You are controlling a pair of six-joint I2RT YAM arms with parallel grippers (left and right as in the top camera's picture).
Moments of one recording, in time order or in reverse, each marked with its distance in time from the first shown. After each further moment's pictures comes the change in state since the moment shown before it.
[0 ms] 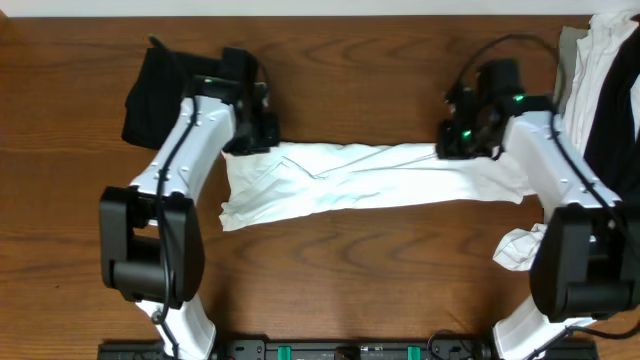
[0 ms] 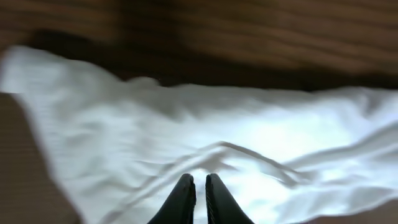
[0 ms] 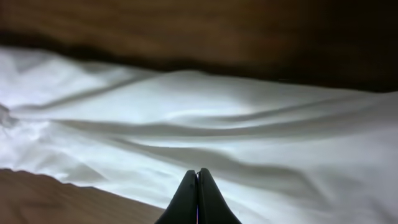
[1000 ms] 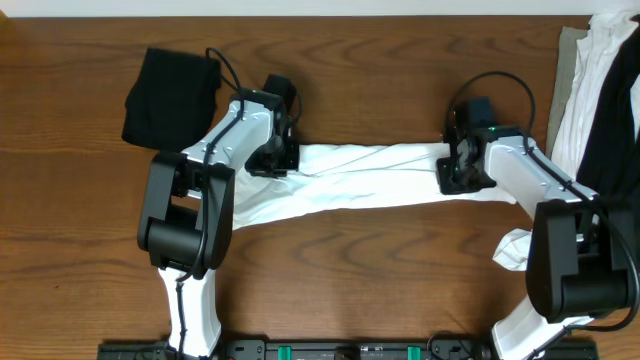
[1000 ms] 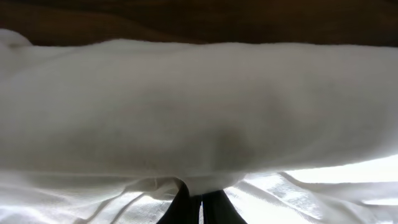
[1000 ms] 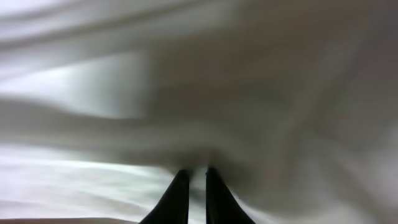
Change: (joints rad) left arm -0.086 0.196 0.001 -0.041 -0.108 -0.020; right arm 0.029 0.002 -0.206 0.076 0.362 0.006
